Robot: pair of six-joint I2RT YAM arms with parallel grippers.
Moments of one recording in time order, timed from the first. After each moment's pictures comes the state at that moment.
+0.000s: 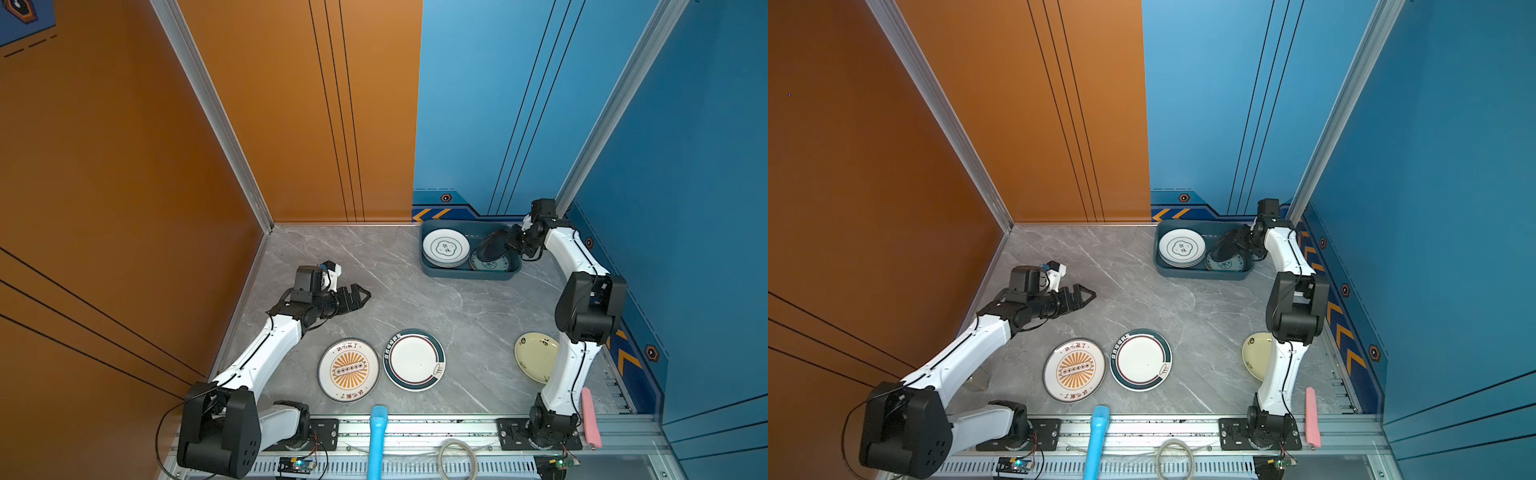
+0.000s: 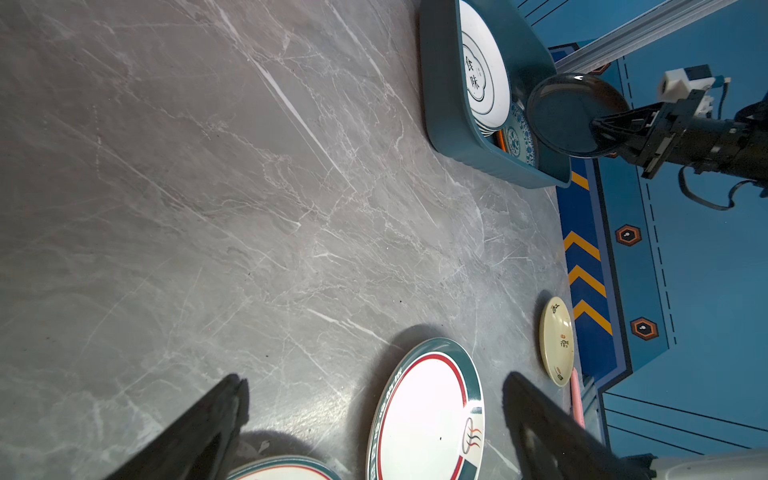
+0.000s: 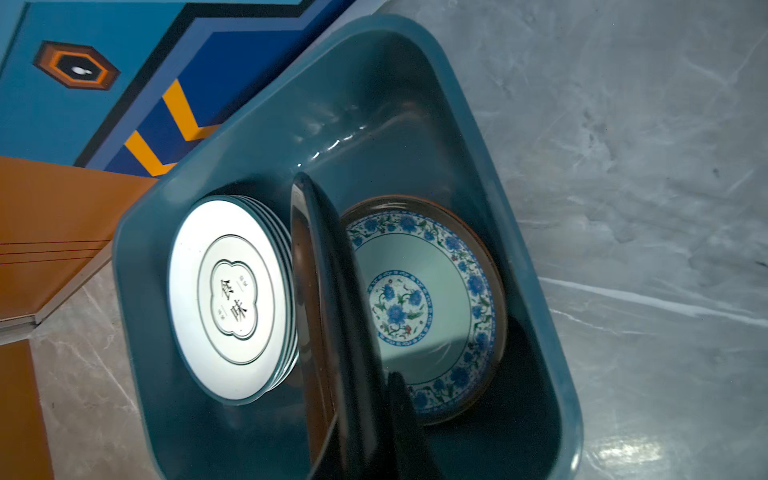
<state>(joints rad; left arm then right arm) -0.15 1.22 0.77 -0.34 0.50 -0.49 -0.11 2.09 1.83 -0.76 -0.24 0.47</state>
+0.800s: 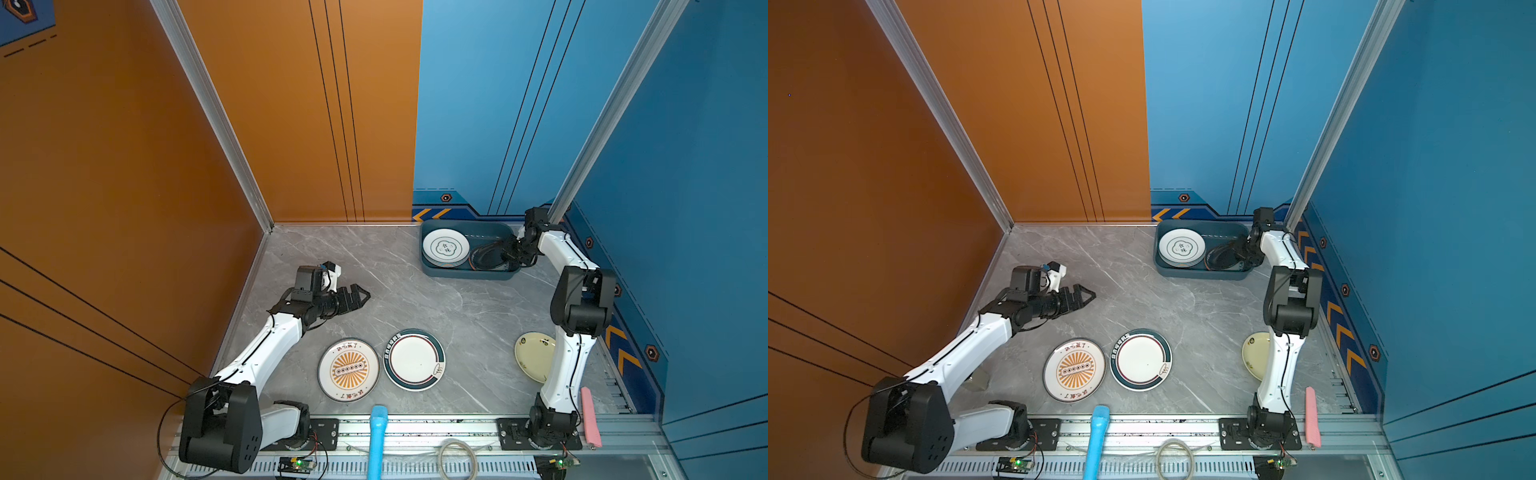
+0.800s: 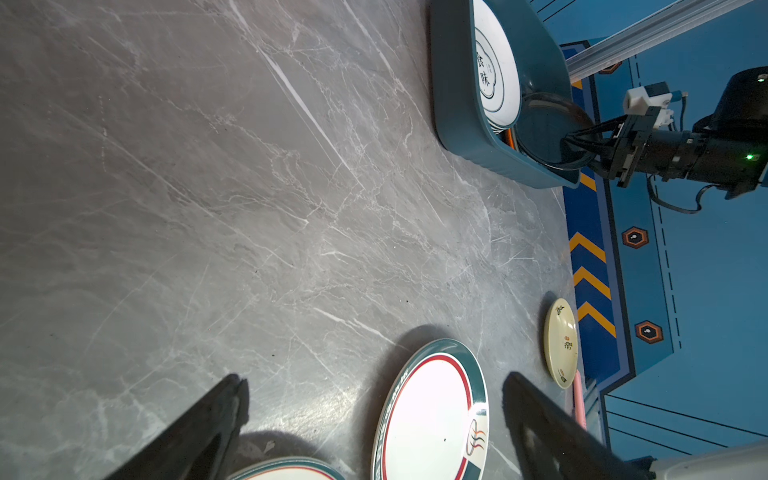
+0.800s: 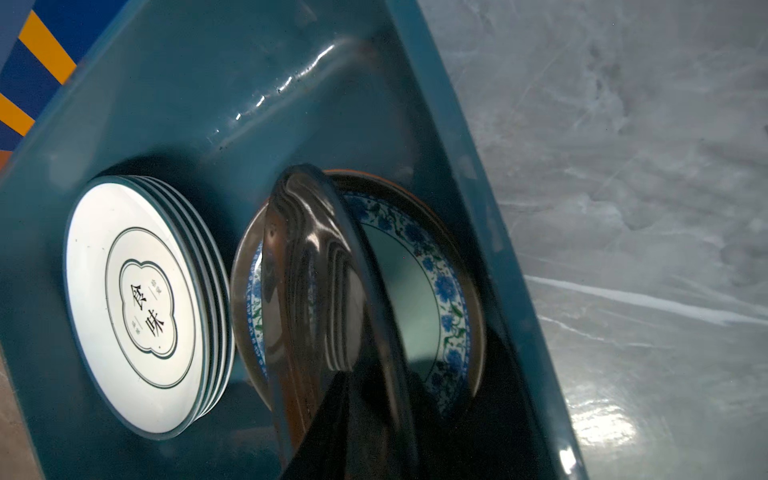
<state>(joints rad) -0.14 1.24 0.77 -0.34 0.50 -0.49 -0.11 2.16 1.82 -0.77 -0.21 0.45</state>
